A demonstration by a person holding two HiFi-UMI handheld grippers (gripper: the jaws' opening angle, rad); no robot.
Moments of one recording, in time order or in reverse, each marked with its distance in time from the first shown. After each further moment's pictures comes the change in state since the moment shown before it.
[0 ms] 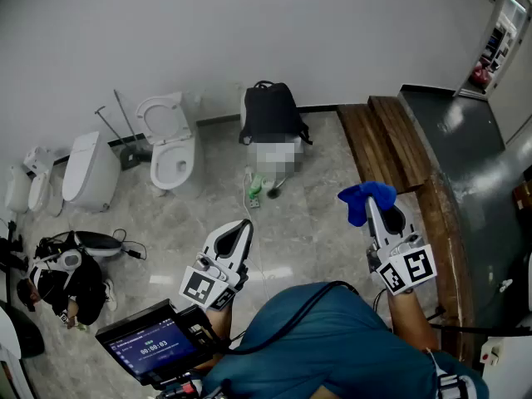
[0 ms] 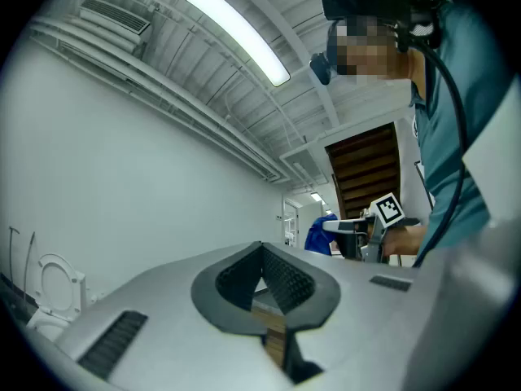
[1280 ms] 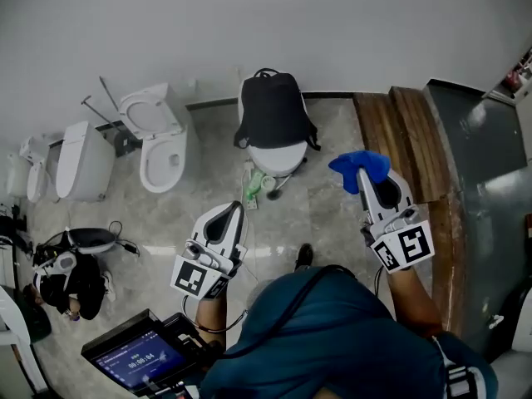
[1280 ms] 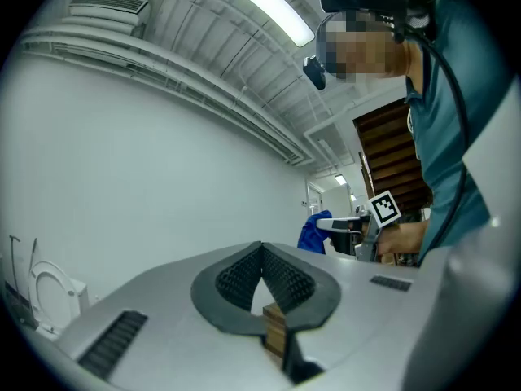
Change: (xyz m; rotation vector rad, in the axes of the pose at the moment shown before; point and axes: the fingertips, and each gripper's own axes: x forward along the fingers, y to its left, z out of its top) left arm 0.222 0.156 -0.061 0.052 0.075 0.127; right arm 0.258 -0.174 -0.062 -0.010 0.010 0.137
